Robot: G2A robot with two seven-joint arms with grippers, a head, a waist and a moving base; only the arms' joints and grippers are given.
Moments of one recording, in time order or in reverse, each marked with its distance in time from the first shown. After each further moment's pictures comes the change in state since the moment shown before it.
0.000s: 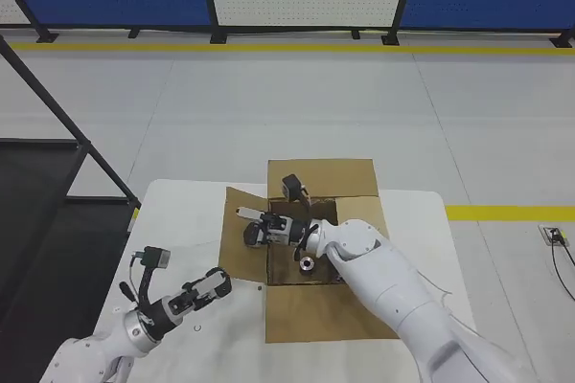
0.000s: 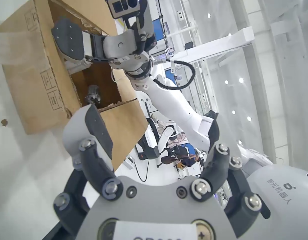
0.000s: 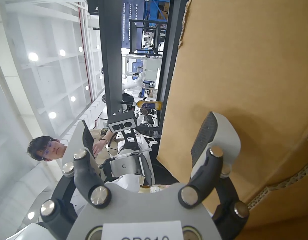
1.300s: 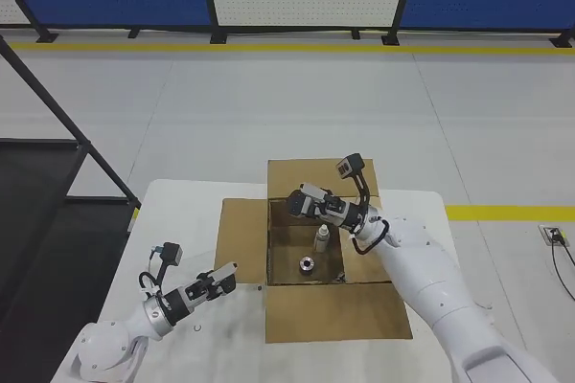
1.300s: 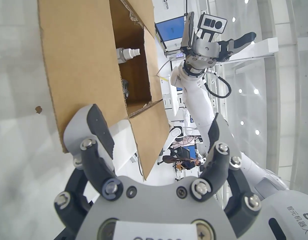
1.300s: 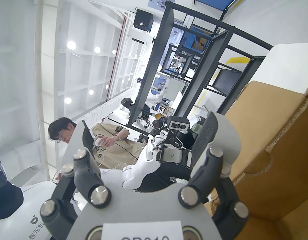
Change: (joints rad) left arm -0.106 -0.004 0.088 0.162 0.060 0.073 0.012; right arm -0.066 0.150 0.299 -0.106 0.034 -0.229 0.186
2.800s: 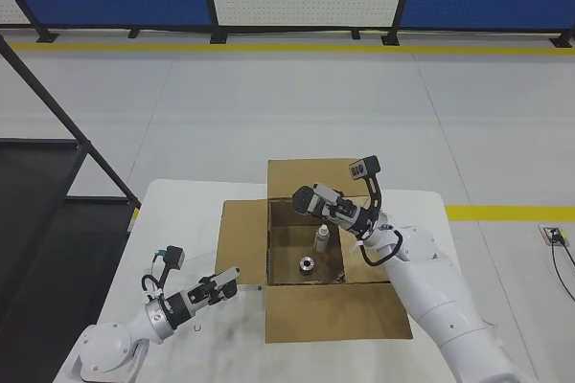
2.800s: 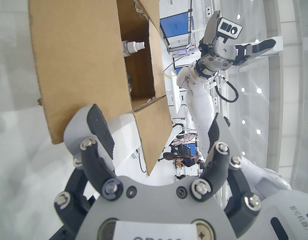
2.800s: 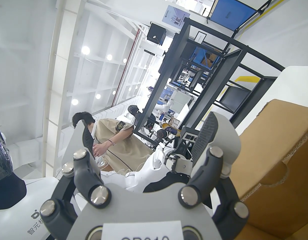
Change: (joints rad) left arm 0.010 0.003 0.006 -0.002 0.012 0.013 -0.012; right arm -0.149 0.051 0.101 -0.265 -0.052 0.012 -0.091
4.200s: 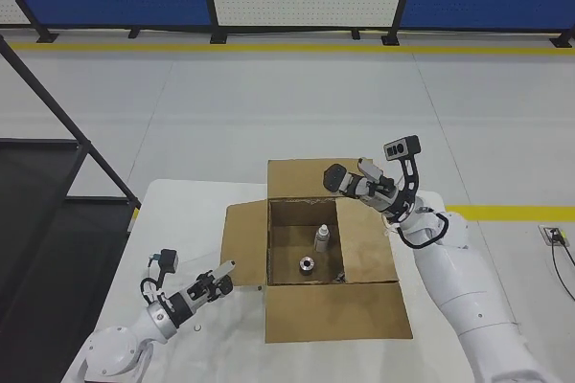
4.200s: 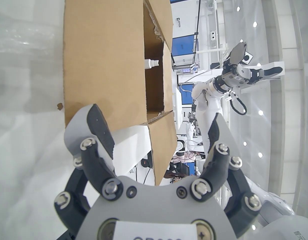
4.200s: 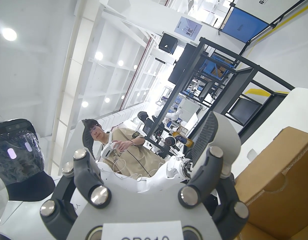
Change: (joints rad) left arm 0.024 -0.008 0.012 0.002 0.025 0.062 0.150; right arm 0.035 0.047 0.153 -0.003 0.115 0.074 0.161
